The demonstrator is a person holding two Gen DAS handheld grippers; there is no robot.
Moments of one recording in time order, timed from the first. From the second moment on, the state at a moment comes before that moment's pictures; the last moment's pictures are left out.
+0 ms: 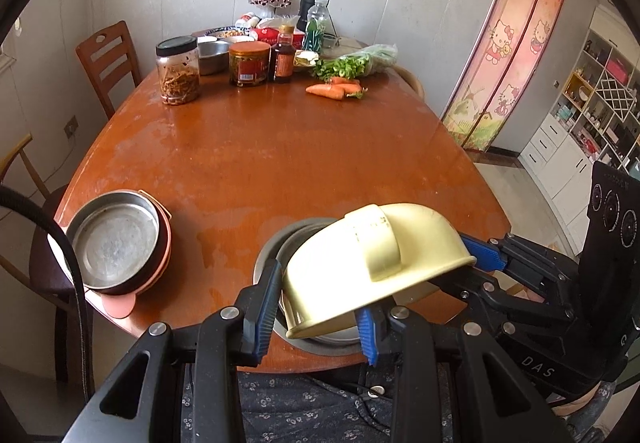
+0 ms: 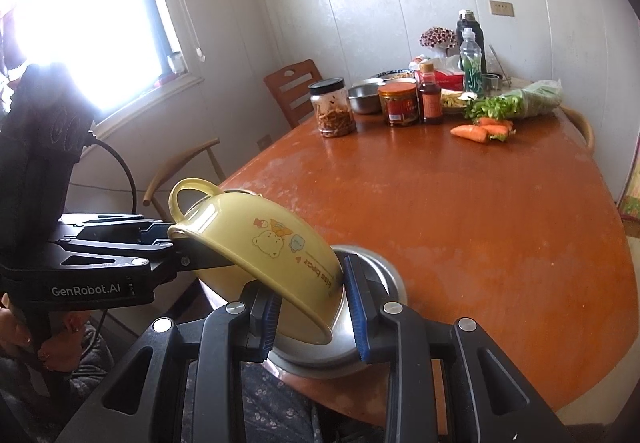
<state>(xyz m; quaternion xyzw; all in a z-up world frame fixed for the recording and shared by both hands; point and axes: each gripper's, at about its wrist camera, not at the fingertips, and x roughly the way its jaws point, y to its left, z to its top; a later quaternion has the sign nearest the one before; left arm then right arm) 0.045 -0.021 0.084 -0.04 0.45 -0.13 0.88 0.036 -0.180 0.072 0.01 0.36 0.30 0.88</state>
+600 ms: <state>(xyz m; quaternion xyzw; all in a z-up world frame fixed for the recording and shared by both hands) 0.066 -0.027 0.049 -0.04 0.47 -0.11 0.87 0.056 -0.184 0.043 0.02 0.39 0.29 0.87</state>
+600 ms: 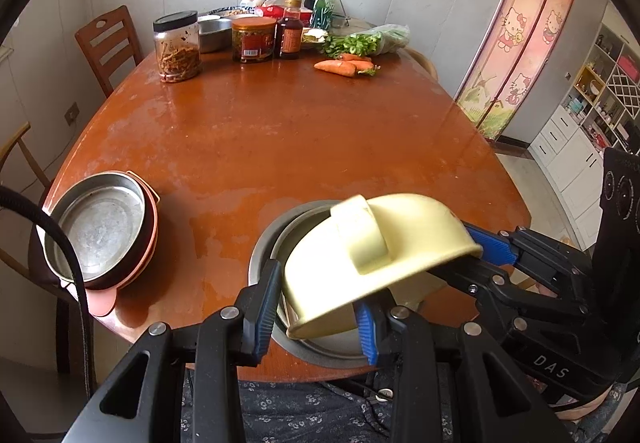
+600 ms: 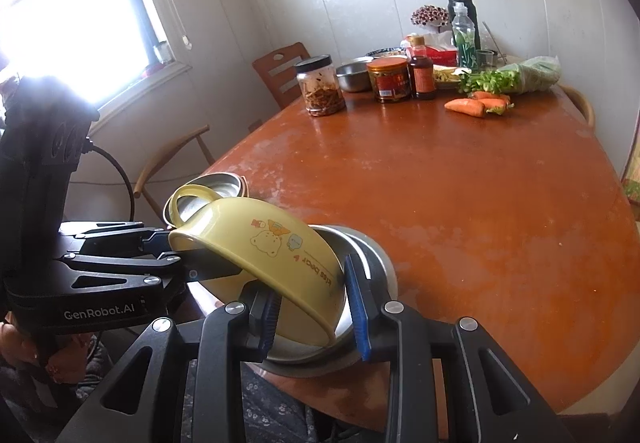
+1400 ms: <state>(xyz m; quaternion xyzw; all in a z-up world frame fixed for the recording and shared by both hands) 0.082 -0.019 0.023 -0.05 0.50 -0.11 0.86 0.088 -0.170 0.014 -0.02 0.43 0.27 0.86</state>
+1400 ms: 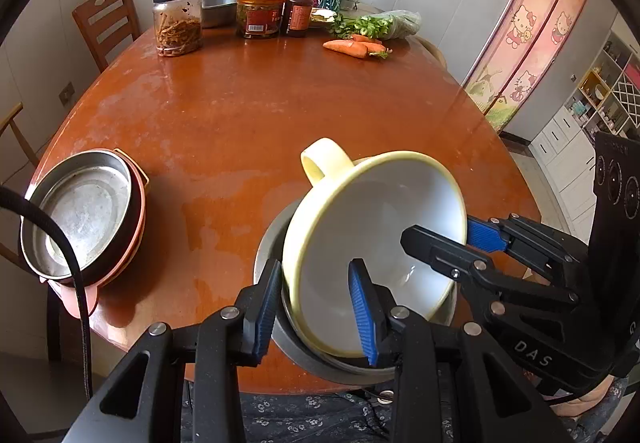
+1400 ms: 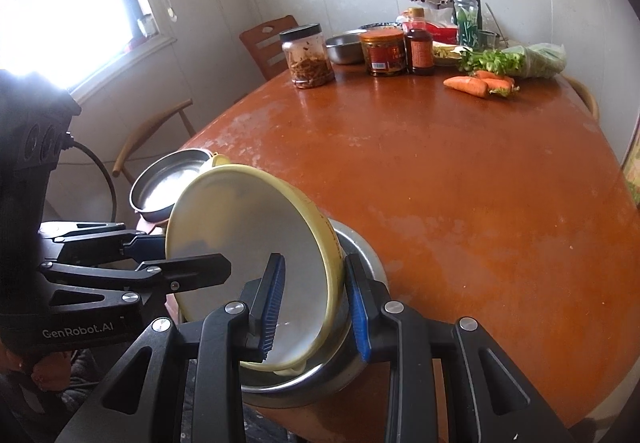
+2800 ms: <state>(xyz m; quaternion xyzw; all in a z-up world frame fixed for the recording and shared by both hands) 0.050 0.026 0.019 -0.10 0.47 -0.10 0.87 0.064 -0.217 0.017 0.06 0.42 0.23 0.87</state>
